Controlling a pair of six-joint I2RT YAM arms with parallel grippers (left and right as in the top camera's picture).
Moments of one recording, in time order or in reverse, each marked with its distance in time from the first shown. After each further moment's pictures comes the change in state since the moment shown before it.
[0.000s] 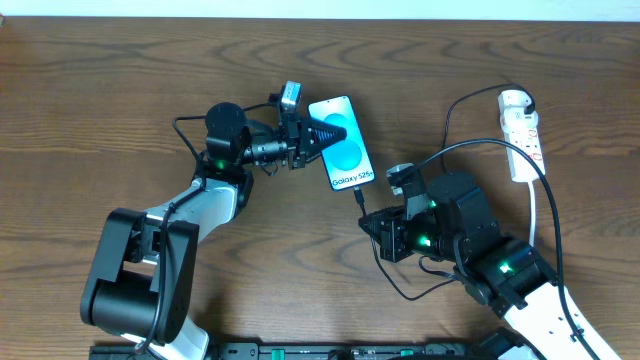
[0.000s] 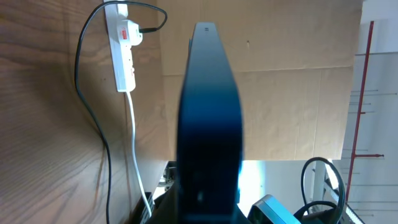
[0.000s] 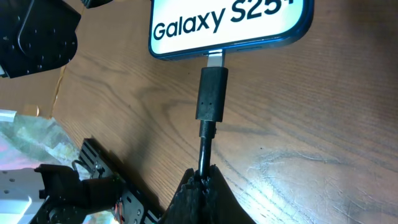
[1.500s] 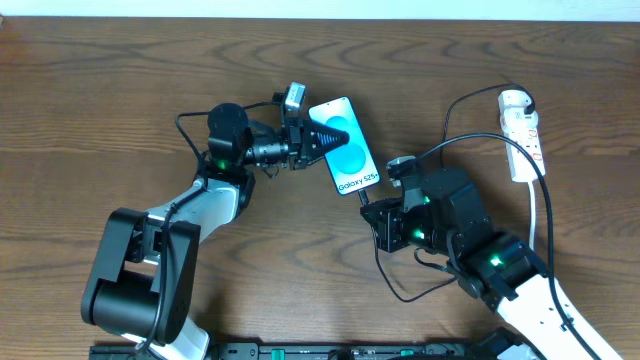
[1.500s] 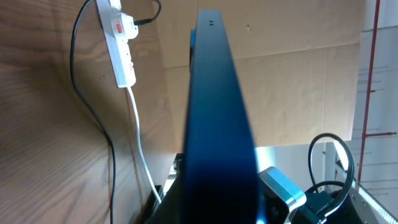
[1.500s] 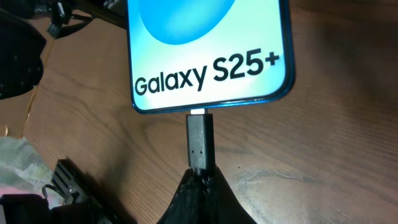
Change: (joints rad) left arm -0.014 0.000 0.000 0.002 0.037 0.077; right arm 0.003 0.050 -0.010 0.075 0.105 -0.005
